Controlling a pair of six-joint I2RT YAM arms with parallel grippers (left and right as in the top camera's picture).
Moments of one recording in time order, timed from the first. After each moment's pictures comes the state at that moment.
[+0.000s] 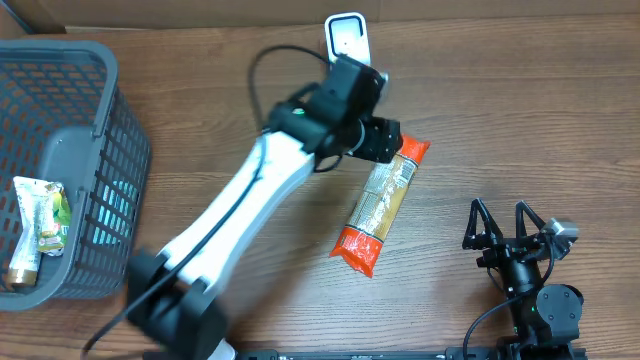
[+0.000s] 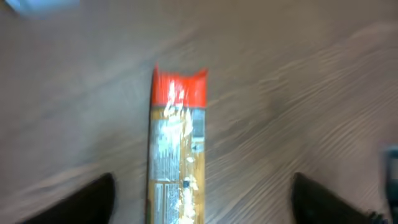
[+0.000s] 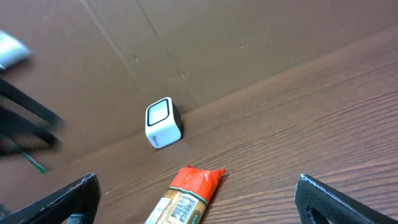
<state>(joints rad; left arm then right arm) -0.57 1.74 1.64 -0.84 0.23 -0.30 0.09 0.01 0.02 -0.03 -0.04 0.49</state>
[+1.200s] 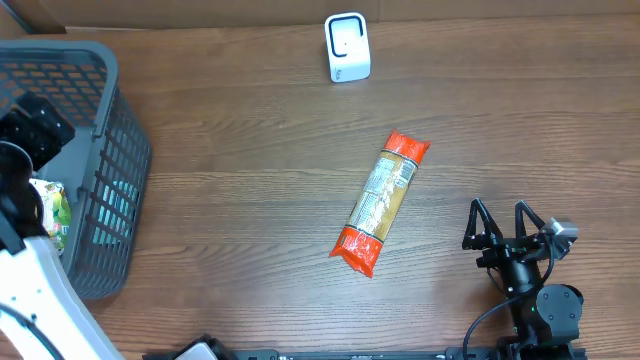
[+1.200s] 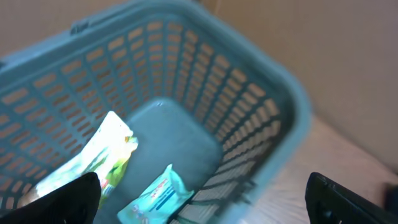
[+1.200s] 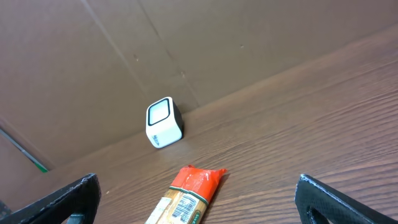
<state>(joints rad) 0.60 1.31 1.69 -1.00 0.03 -0.22 0.09 0.01 0.02 -0.03 -0.05 0.49</state>
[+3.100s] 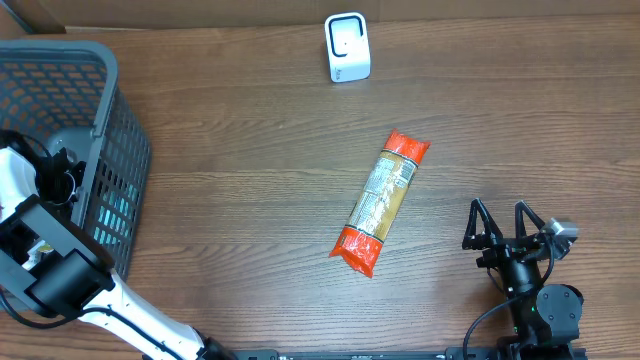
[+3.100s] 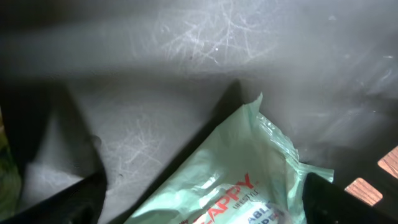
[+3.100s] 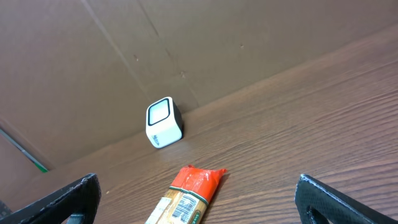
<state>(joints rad) 0.75 2.16 1.71 -1.13 0.22 0.06 0.09 0.01 0.02 -0.03 -0.05 0.49</state>
